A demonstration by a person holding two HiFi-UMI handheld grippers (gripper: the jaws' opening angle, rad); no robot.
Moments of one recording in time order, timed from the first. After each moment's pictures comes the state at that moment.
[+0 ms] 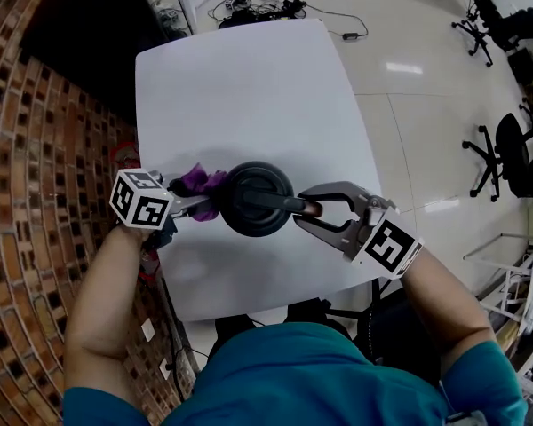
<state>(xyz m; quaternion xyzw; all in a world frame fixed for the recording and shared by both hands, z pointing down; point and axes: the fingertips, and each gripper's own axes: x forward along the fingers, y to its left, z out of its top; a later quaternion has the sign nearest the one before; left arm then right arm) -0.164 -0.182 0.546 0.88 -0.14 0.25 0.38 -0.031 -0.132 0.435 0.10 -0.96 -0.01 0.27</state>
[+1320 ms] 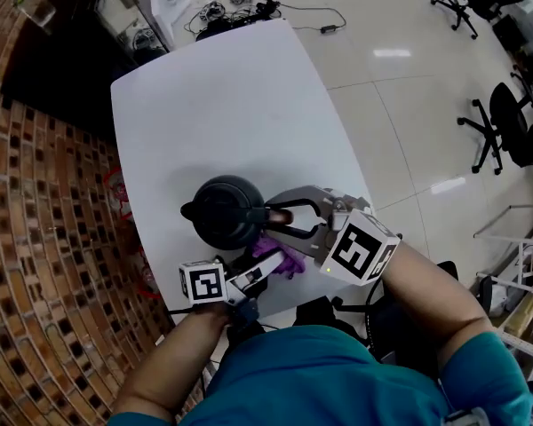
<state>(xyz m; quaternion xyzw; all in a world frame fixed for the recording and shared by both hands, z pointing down) -0.009 -0.067 0.539 0.72 -0.16 -0.03 0.67 -0.035 -0.134 0.432 0.10 -0.96 -0.02 0.25</state>
